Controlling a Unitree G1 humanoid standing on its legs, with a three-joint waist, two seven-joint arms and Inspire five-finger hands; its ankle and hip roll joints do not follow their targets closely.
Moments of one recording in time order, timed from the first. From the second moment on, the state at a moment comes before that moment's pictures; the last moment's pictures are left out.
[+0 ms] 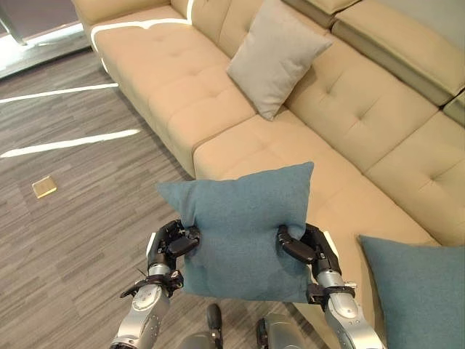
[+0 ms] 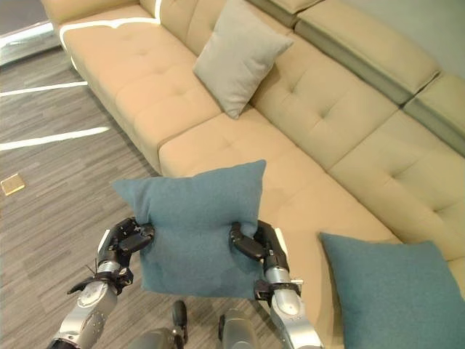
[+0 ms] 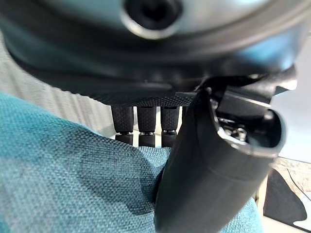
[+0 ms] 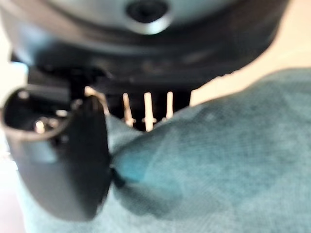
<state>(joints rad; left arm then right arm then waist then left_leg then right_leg) 0.04 0.34 -0.26 0.26 -0.62 -0.15 0.23 0.12 -0.29 0.21 0.11 0.21 -0.10 -0.16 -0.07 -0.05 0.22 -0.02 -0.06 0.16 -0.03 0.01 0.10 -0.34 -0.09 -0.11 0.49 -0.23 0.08</state>
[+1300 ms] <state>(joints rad) 0.06 0.36 -0.22 0.22 -0.58 -0.16 0.17 0.06 -0.29 0.19 0.18 0.18 -0.10 -0.17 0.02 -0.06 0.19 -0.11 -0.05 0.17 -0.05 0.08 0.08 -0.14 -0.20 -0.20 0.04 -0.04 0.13</state>
